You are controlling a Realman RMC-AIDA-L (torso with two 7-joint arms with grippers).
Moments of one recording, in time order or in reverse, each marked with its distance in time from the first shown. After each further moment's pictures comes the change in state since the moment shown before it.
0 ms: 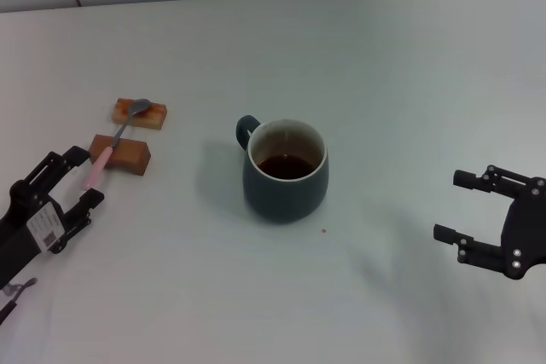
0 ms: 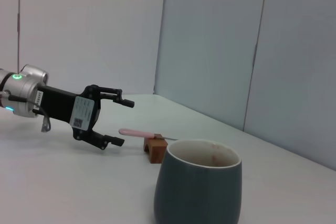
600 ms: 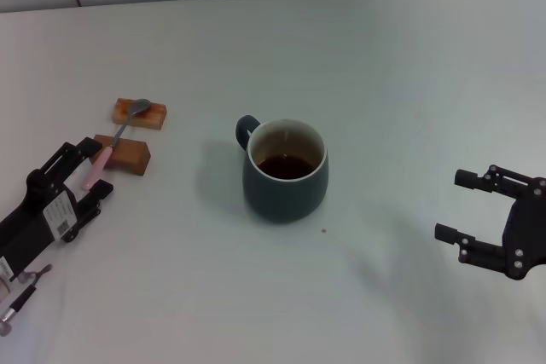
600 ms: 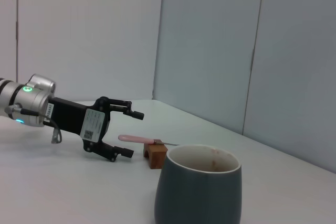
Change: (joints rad) left arm -0.044 -0.004 -0.015 -0.049 -0.019 -0.079 0.057; right arm -0.004 0.002 0.009 0.000 0.002 -0.014 0.011
